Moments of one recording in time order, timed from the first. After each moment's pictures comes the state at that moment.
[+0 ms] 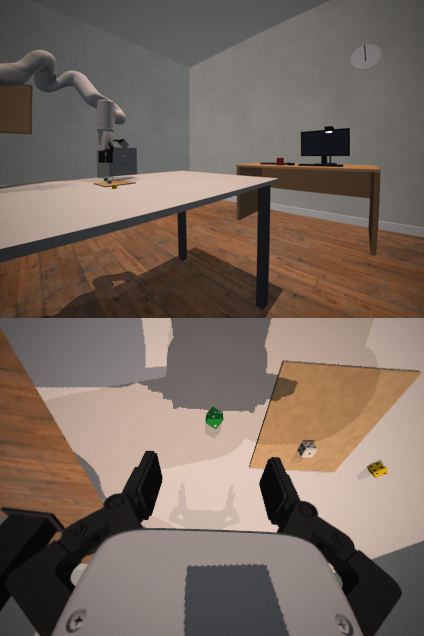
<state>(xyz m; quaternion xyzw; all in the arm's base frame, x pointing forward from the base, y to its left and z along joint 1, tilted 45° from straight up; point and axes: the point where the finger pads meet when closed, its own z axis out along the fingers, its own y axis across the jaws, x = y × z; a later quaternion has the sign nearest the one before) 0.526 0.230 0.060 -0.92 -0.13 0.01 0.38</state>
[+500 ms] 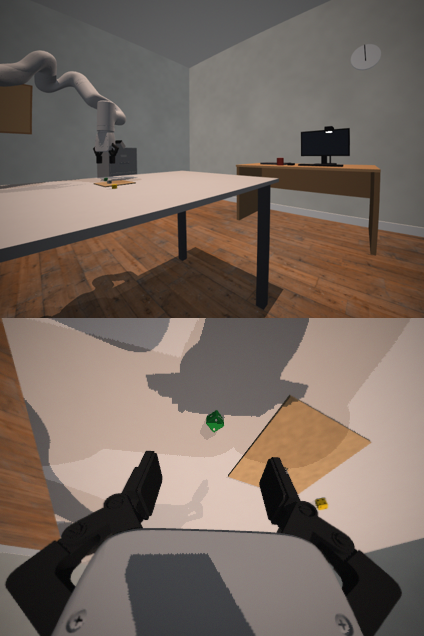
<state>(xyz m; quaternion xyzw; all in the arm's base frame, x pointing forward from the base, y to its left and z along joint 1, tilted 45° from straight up) 0.526 0.234 0.058 -0.88 -0.29 -0.06 0.37</state>
